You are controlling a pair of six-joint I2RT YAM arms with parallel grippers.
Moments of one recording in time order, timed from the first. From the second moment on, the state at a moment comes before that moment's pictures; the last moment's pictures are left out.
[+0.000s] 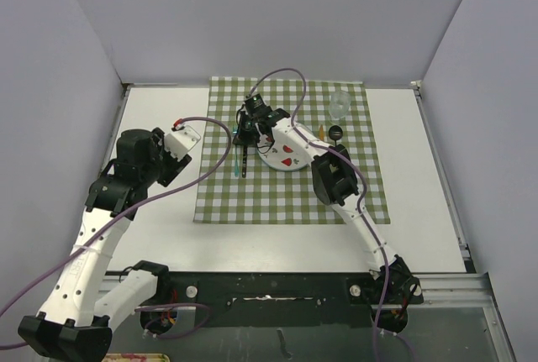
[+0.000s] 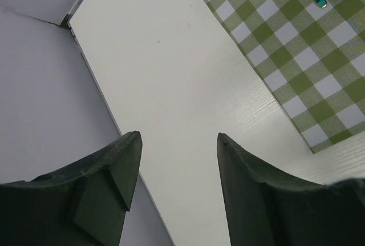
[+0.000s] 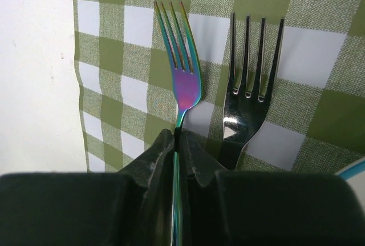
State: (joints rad) left arm -0.24 0.92 1.05 -0.73 -0.06 0.61; right arm 0.64 2.67 2.42 -0.58 -0.17 0.71
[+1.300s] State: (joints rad) left arm -0.24 0.93 1.05 -0.76 -0.02 0.60; right arm 0.61 2.68 2.39 -0.56 -0.27 0.85
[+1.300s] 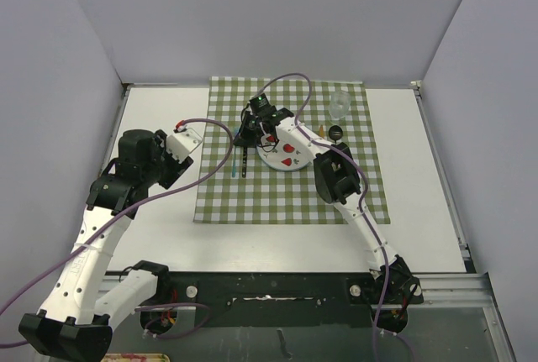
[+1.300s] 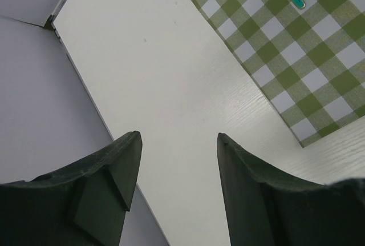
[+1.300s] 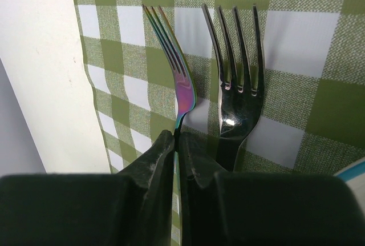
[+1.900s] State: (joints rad) left arm -0.24 0.93 1.04 -0.77 0.00 0.60; right arm 0.61 2.68 2.39 -0.56 -0.27 0.85
